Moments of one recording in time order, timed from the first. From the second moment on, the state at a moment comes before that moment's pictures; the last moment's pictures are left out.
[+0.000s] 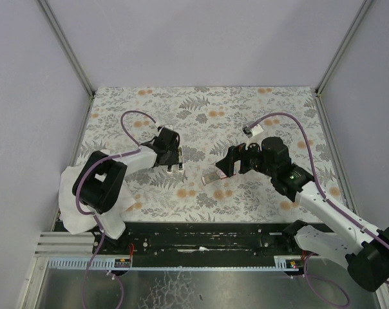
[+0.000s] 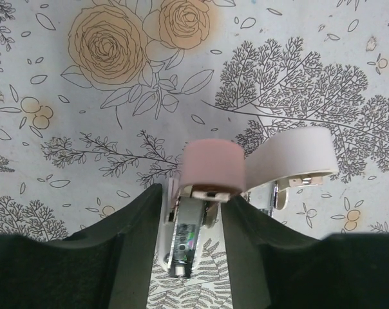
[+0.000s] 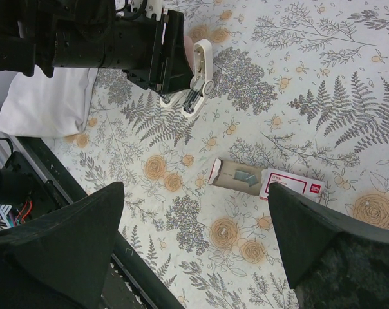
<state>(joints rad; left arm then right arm) -0.46 1.73 0.94 -0.19 -0.17 -0.49 0.59 0.98 0.73 -0.14 -0.25 0.33</state>
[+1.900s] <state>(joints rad) -0.75 1.59 1.05 -0.22 0.37 -0.20 0.58 1.35 0.75 -0.27 -0.01 0.48</state>
